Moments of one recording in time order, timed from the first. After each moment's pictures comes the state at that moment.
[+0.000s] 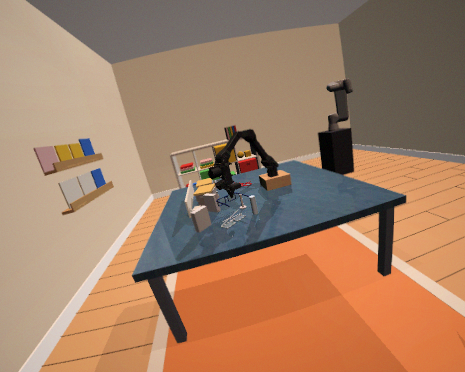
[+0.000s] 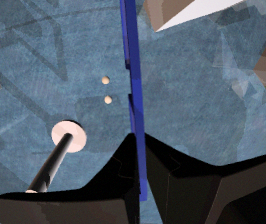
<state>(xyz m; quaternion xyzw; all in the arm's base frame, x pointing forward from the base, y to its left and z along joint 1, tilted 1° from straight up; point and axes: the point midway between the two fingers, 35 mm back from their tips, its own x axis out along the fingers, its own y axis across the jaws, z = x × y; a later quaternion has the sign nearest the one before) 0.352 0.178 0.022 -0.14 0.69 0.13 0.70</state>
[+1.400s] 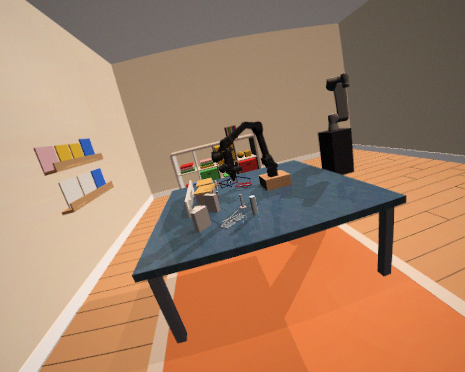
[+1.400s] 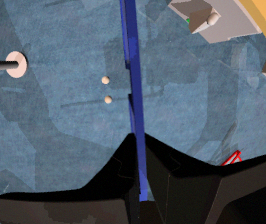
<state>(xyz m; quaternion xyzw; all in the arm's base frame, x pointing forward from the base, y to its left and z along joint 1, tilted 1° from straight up) 0.299 0.055 0.088 -0.14 0.69 0.13 0.70</state>
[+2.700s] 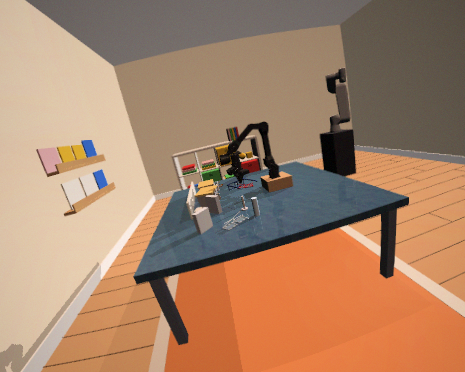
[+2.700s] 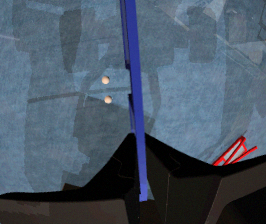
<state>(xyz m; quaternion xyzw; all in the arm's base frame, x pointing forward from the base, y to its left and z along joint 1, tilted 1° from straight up) 0.257 0.003 0.060 -0.14 0.69 0.13 0.70</state>
